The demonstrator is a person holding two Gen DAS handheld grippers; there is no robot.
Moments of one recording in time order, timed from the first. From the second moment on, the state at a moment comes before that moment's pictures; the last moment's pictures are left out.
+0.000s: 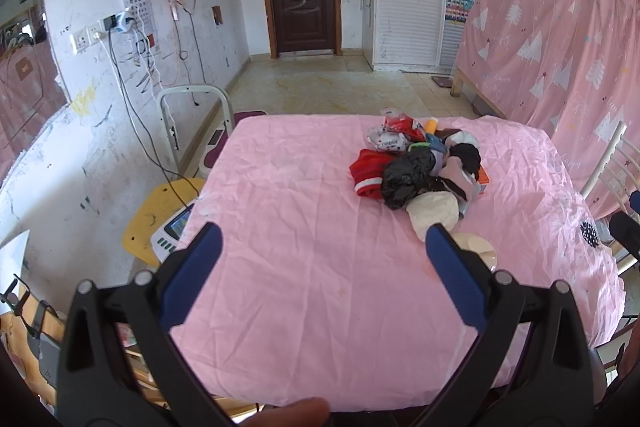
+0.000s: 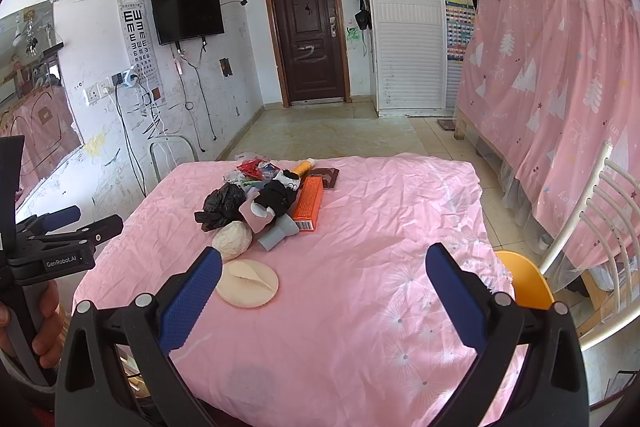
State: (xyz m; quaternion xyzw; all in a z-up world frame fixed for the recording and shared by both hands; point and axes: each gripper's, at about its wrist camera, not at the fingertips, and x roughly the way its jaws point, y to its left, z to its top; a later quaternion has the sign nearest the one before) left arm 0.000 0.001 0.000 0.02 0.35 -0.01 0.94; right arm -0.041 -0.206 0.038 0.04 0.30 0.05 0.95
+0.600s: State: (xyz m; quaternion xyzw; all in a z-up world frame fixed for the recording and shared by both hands) left arm 0.002 0.002 -0.003 0.02 0.35 -0.01 0.94; right arm -0.040 -0.206 0.038 0.04 0.30 0.06 0.95
